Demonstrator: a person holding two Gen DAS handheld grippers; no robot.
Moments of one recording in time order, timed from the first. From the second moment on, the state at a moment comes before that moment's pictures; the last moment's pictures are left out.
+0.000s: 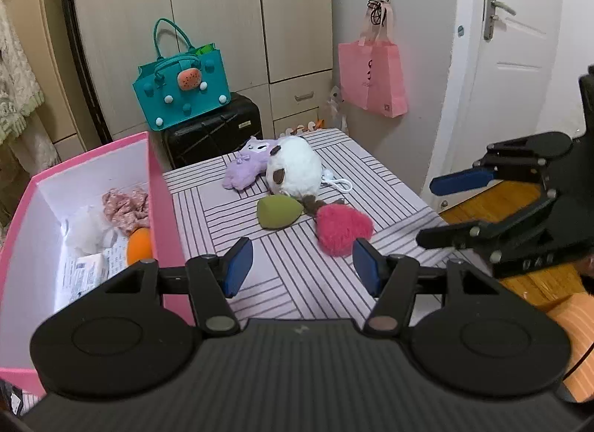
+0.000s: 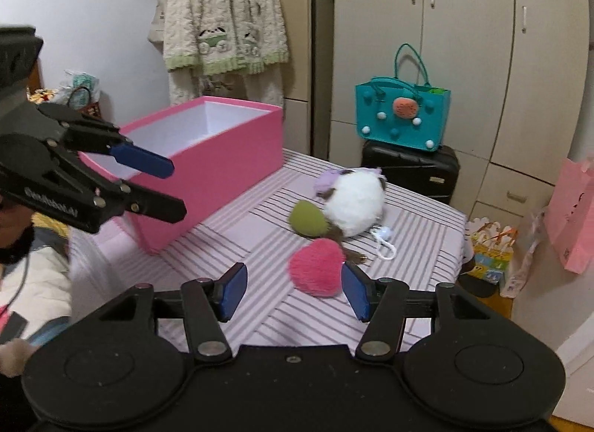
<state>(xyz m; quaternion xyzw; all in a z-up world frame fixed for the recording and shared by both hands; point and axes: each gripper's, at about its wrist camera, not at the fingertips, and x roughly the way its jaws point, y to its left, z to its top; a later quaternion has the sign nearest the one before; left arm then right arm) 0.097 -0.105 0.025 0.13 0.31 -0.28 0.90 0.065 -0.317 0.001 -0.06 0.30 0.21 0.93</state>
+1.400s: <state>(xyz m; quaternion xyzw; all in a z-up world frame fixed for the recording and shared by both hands) 0.209 -0.167 -0.060 0.07 0.35 -0.20 0.91 0.126 -0.317 -0.083 -0.06 0.28 0.22 0.93</state>
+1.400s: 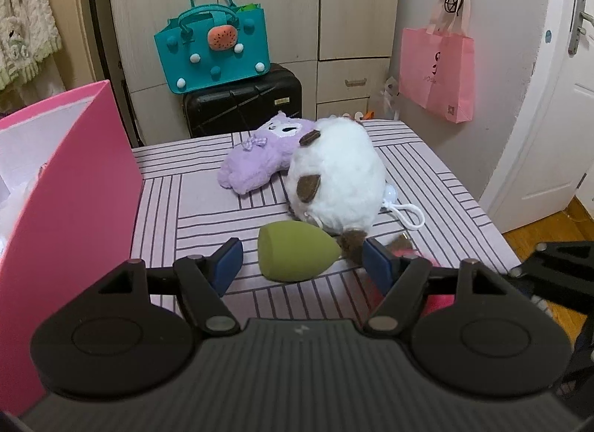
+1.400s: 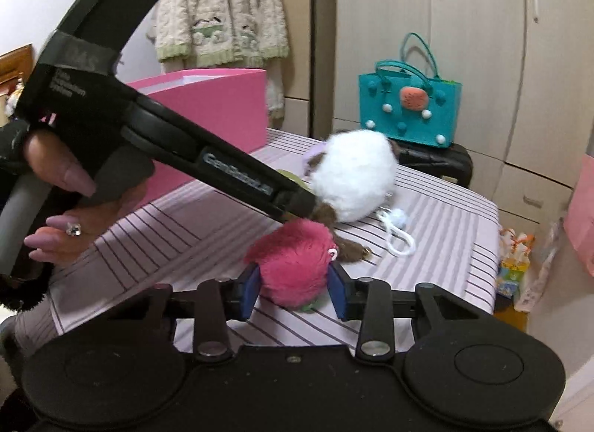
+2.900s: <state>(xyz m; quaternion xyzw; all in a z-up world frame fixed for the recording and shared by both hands) 0.215 -0.166 -0.081 0.06 0.35 -0.21 0.91 0.139 -0.341 -0.086 0.00 0.30 0.17 0.94</state>
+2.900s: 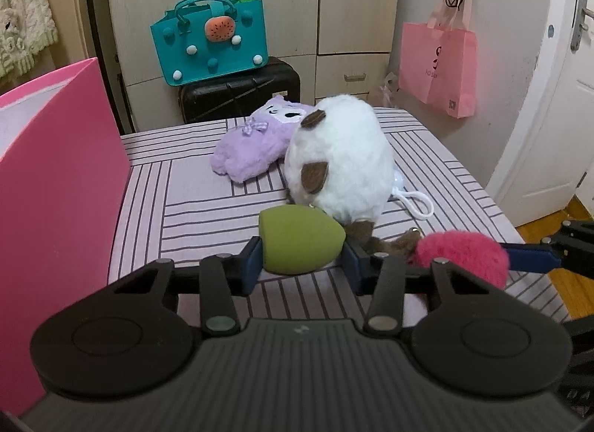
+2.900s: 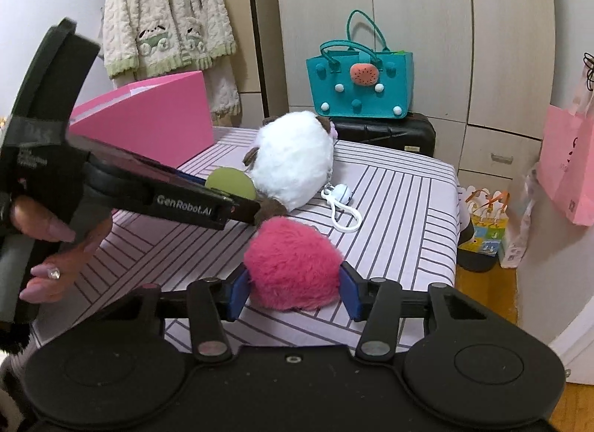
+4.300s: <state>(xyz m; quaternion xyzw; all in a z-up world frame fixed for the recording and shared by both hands) 0.098 -0.084 -0.043 0.07 0.42 -0.36 0.83 0.079 -0.304 -0.056 0.04 0.39 0.23 0.89</state>
